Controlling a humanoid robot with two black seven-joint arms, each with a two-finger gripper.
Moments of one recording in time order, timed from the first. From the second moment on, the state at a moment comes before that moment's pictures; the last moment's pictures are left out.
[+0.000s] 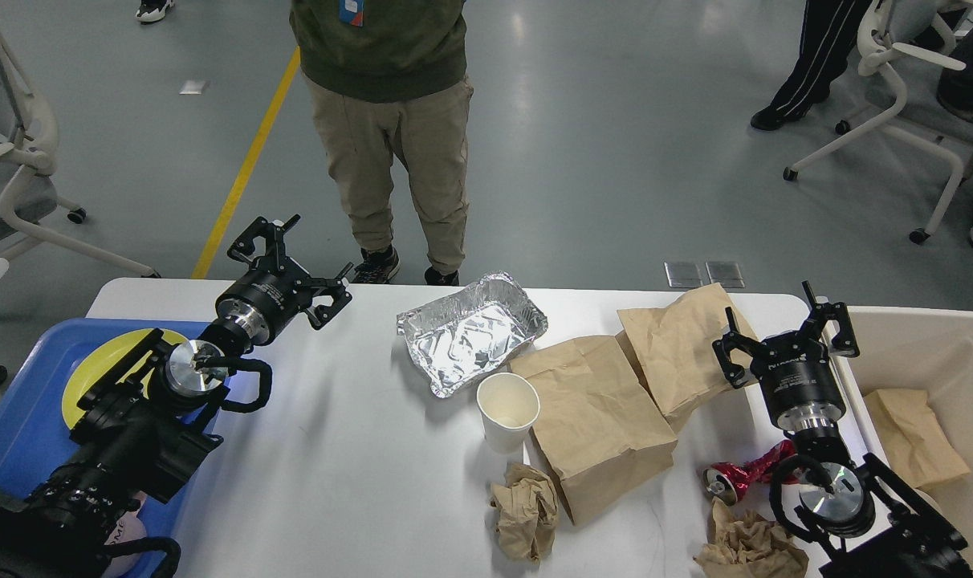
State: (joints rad) left arm -0.69 0.11 -1.14 -0.49 0.06 -0.39 0.09; right arm 0.26 -0.18 1.21 0.82 -0.13 0.38 0.37
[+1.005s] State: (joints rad) left arm -0.72 0.11 -1.17 -0.27 0.02 -0.58 0.11; right arm 0.26 -0.18 1.21 0.82 -0.13 0.38 0.37
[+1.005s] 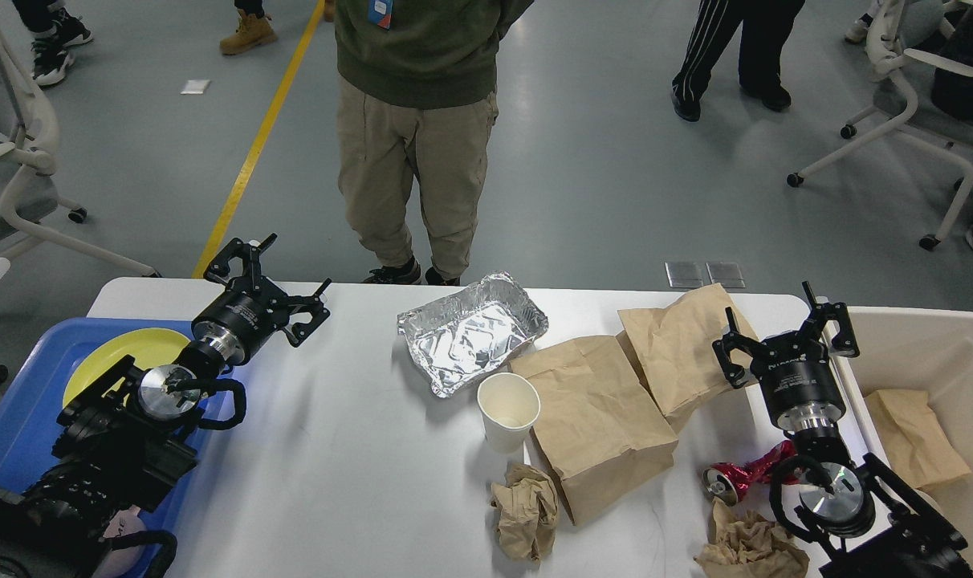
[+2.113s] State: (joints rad) left arm -0.70 0.06 -1.23 -0.27 -0.03 -0.62 -0.07; right arm 0.26 -0.18 1.21 0.82 -0.13 0.38 0.37
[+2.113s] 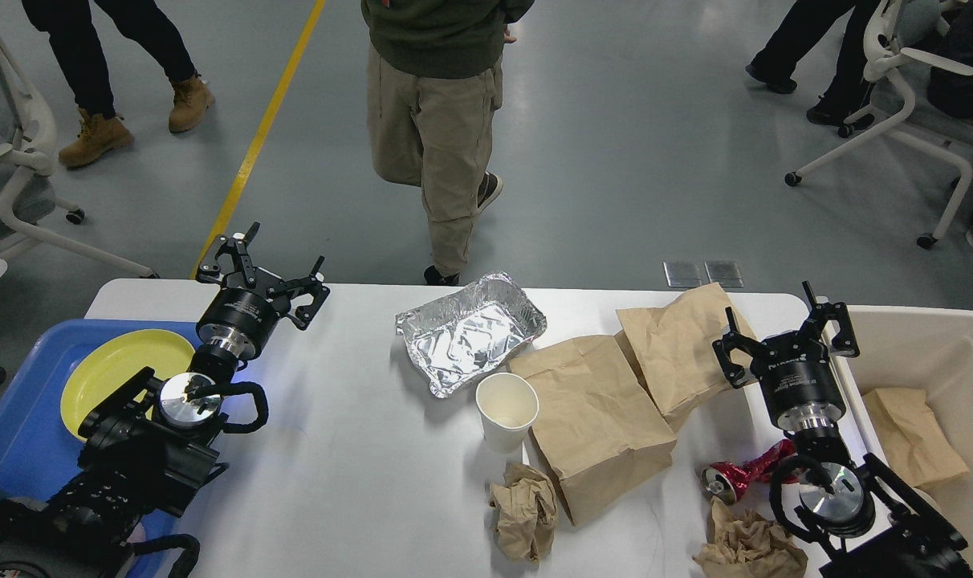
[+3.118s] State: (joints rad) left arm -0.67 0.06 -1.22 -0.28 -0.03 -0.66 -0.21; right arm 0.26 -0.18 1.20 0.81 -0.13 0.38 0.37
